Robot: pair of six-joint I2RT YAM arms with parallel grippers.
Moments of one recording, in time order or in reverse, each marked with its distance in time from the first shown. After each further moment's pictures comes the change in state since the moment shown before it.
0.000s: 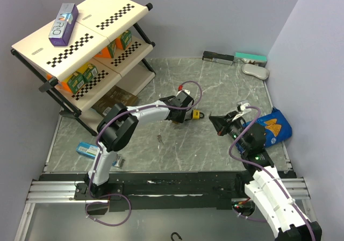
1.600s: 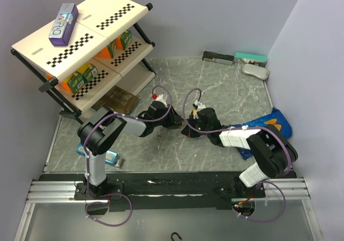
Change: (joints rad) left arm 0.132 -0.202 -0.654 0.953 0.414 -0.491; right arm 0.326 0.983 0.201 0.189 0.105 0.167
